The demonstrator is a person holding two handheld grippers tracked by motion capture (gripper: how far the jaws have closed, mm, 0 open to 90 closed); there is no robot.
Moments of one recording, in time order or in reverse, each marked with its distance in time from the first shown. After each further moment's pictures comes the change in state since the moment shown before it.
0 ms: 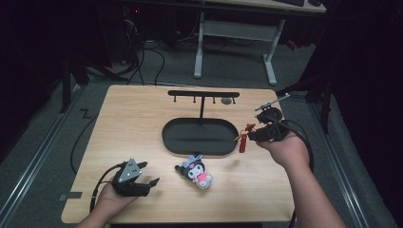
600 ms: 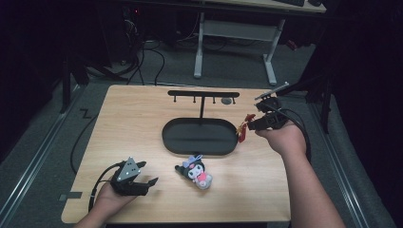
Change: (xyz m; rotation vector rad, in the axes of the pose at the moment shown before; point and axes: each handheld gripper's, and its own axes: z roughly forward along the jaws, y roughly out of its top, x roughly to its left) left arm 0.003 0.000 0.000 0.010 -0.004 0.003; right arm -0.012 0.026 0.004 0.005 -0.014 0.043
